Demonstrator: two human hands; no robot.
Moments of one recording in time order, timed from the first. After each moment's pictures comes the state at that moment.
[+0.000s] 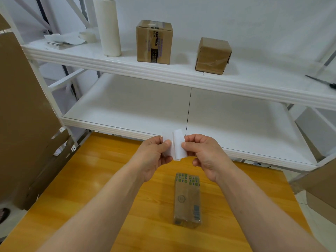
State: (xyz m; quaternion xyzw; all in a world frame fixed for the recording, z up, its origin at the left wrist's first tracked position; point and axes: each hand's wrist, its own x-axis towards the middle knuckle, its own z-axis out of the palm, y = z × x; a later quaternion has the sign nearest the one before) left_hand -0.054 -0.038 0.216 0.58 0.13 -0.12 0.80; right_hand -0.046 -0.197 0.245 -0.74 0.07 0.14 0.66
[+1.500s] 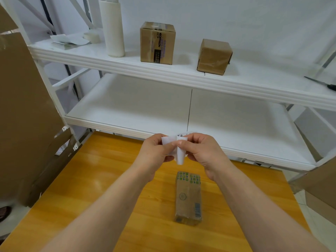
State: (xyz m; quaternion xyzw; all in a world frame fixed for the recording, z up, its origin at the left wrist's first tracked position) left_hand -0.073 -0.040 0.224 0.66 0.09 -0.04 0.75; right_hand -0.060 -0.186 0.250 -0.77 0.02 0.10 0.63
